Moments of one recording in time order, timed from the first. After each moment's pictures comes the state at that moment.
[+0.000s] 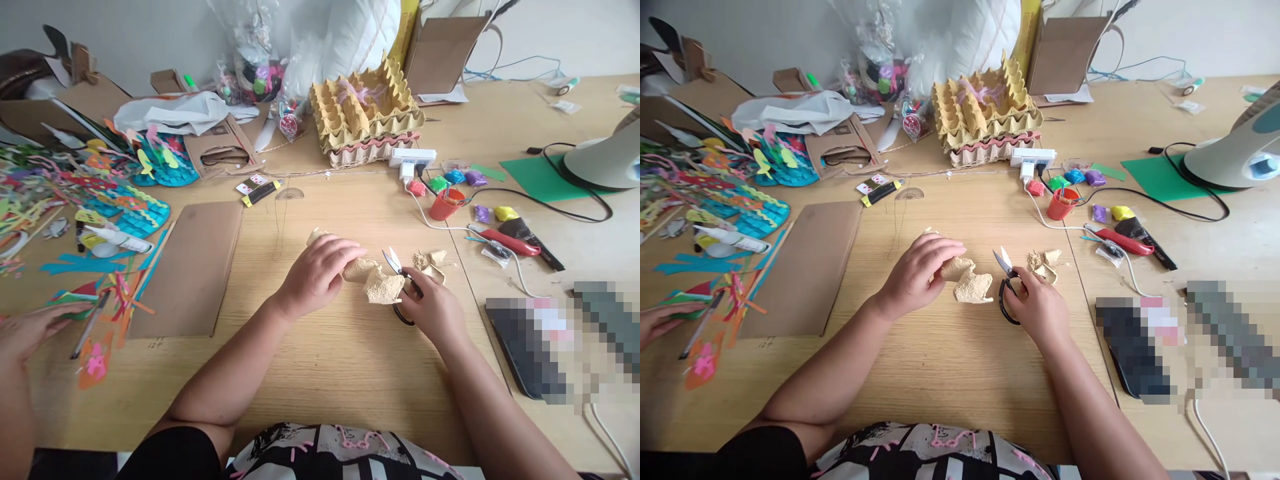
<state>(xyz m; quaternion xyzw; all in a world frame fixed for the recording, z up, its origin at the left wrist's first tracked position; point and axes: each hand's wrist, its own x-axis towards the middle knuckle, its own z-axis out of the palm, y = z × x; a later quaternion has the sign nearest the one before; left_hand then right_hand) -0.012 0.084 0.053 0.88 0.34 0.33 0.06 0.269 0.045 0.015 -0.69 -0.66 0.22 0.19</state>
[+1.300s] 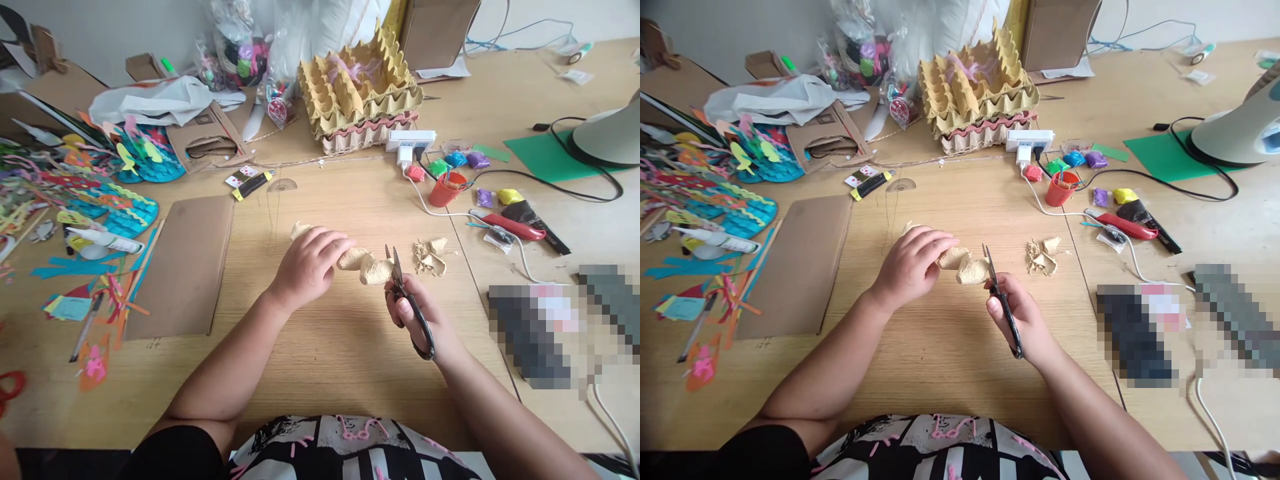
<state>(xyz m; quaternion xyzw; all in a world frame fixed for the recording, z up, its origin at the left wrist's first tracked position) -0.016 0.089 0.044 0.88 0.38 0.26 0.01 0.241 0.010 0.027 -0.44 -0.56 0.57 0.41</state>
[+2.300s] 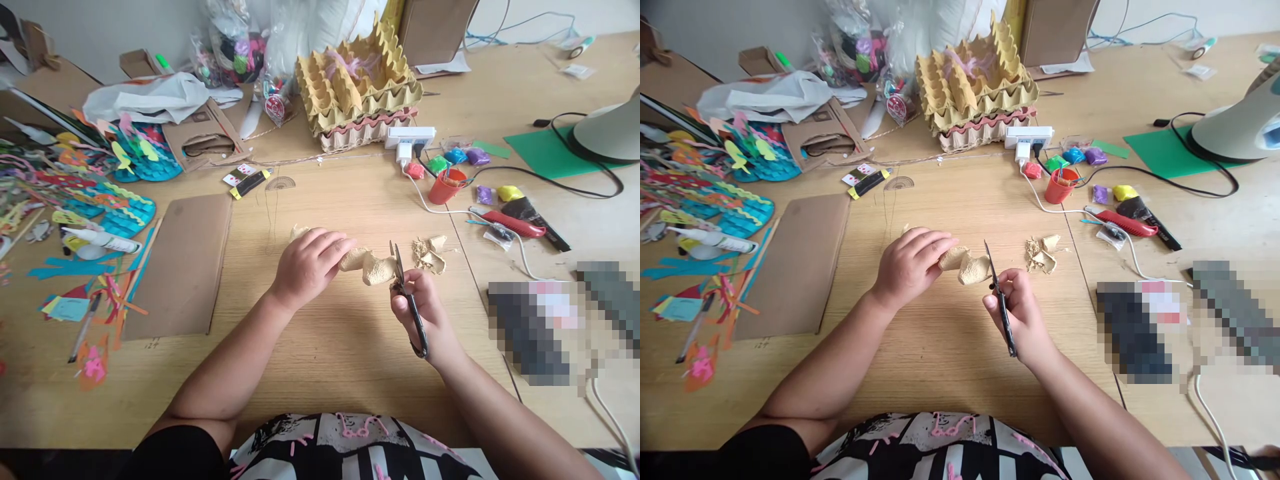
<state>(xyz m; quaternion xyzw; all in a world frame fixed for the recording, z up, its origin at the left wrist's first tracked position) -0.010 0.086 0.042 0.87 0.39 0.28 -0.08 0.234 0.006 0.031 -0.44 -0.51 0.57 0.47</state>
